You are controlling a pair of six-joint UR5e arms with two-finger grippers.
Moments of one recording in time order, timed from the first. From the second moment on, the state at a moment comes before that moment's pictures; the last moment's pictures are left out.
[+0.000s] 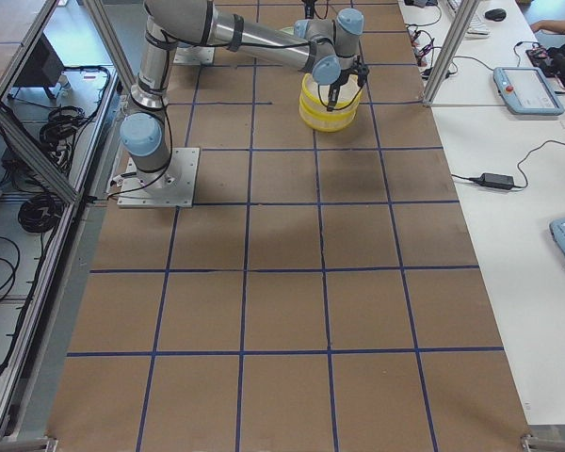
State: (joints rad) left arm -1.38 -1.75 -1.94 -0.89 1.55 0.36; right arm 1.72 -1.12 1.53 -1.92 -1.59 0.32
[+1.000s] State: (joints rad) left arm -1.69 -1.78 -1.76 -0.84 1.36 -0.16; right arm 1.72 -1.14 1.54 -1.92 -1.60 0.29
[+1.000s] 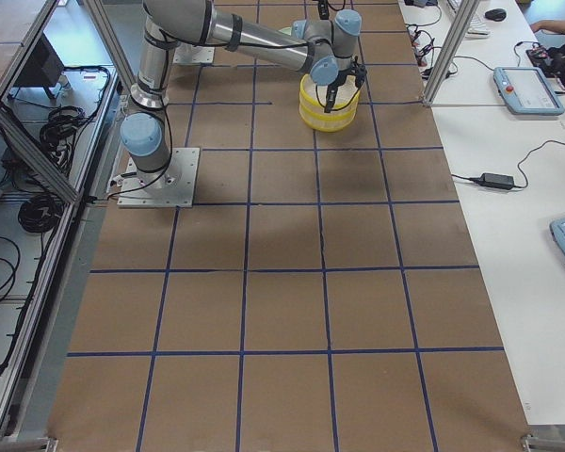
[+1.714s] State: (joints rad) left arm -1.83 -1.89 -1.76 -0.66 1.32 -0.57; right arm 1.58 -1.42 1.42 -1.56 -1.57 0.07
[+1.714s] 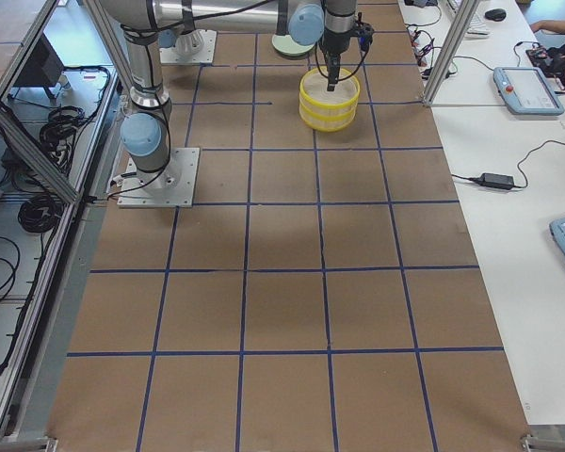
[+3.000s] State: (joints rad) left arm -1.50 -1.59 -1.55 -1.57 1.48 0.22; right arm 1.57 -1.50 1.42 -1.44 -1.56 0.06
